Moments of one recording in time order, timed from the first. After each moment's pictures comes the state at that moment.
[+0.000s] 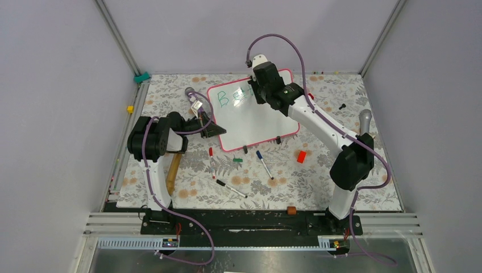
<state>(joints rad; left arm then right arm) -0.07 2.12 0.80 1.41 1.30 -0.77 0.65 1.81 1.76 -0.57 0.31 0.03</state>
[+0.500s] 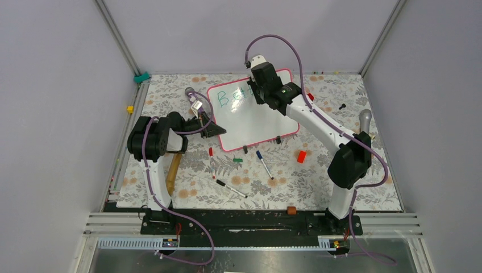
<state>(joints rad) -0.07 2.12 0.80 1.41 1.30 -0.77 0.66 1.84 1.79 -0.59 0.33 0.02</state>
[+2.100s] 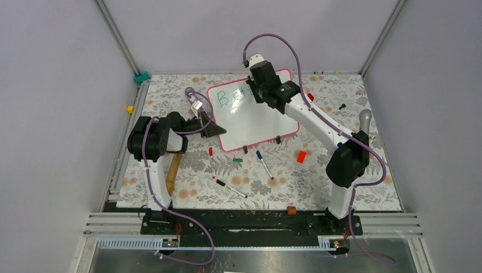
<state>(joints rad) -0.07 2.12 0.80 1.41 1.30 -0.78 0.66 1.87 1.82 -0.60 0.34 0.00</state>
